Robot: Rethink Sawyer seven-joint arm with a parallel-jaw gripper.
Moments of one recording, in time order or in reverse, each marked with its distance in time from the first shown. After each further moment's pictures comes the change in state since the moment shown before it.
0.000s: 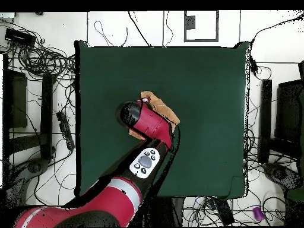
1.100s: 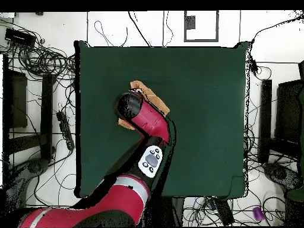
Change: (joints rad) arm -0.039 -0.066 0.133 0.000 0.145 -0.017 0.000
